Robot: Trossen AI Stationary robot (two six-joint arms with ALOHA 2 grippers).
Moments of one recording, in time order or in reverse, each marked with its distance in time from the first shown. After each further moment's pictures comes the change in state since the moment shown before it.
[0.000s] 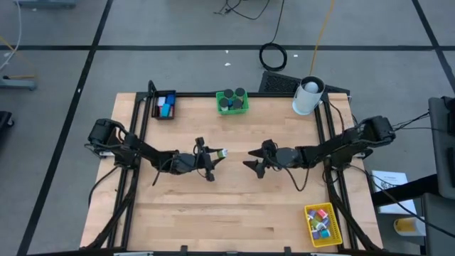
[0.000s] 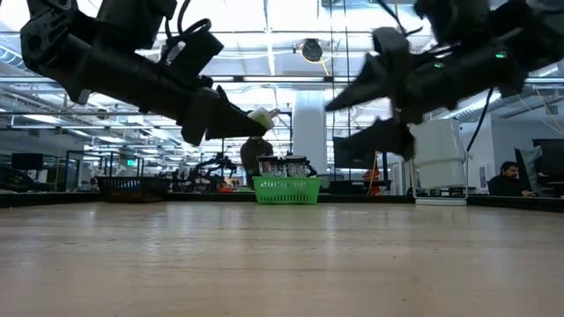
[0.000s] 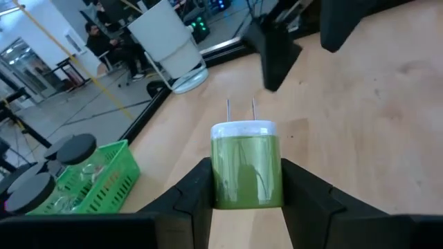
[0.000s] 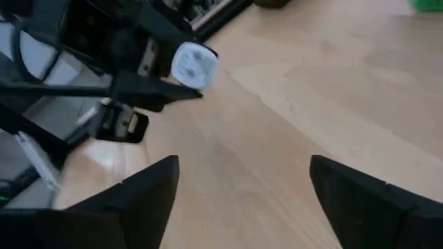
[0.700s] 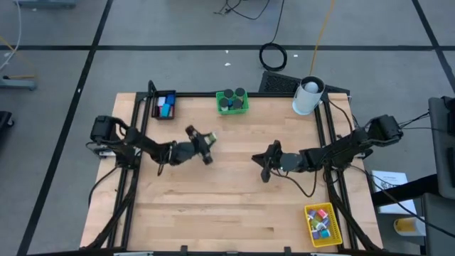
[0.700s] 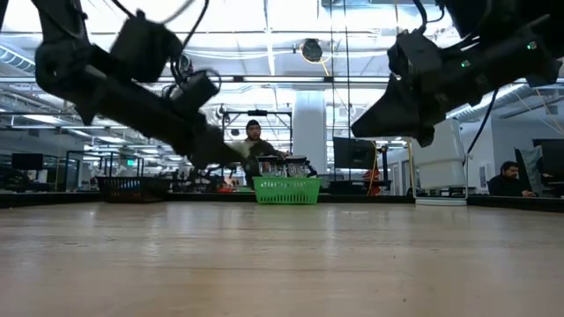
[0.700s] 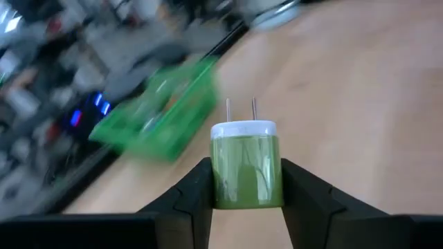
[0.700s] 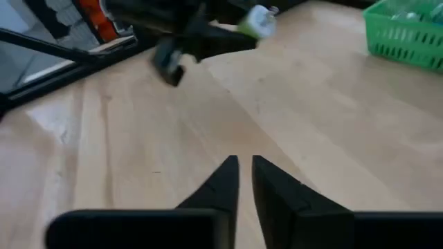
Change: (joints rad) left arm 0.192 -0.002 -0.101 -0.010 -0.092 -0.160; right arm 0.082 -0.088 -0.022 -0.147 0.161 -0.201
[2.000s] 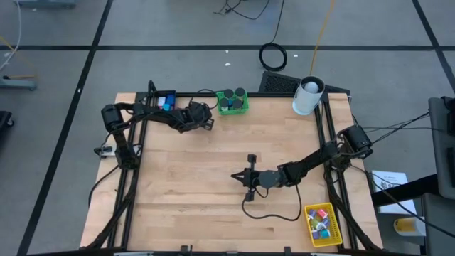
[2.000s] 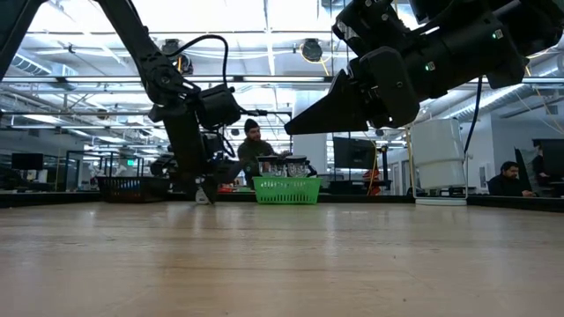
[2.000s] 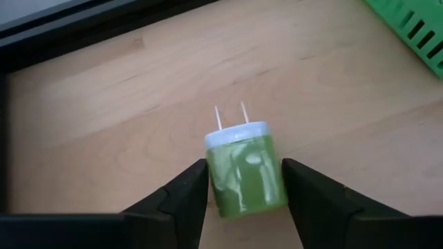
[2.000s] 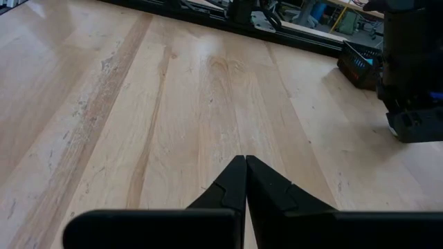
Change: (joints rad) left arm 0.482 0.113 0.423 -1.007 0.162 -0.733; right arm 0.100 0.405 0.313 0.135 -0.026 -0.589
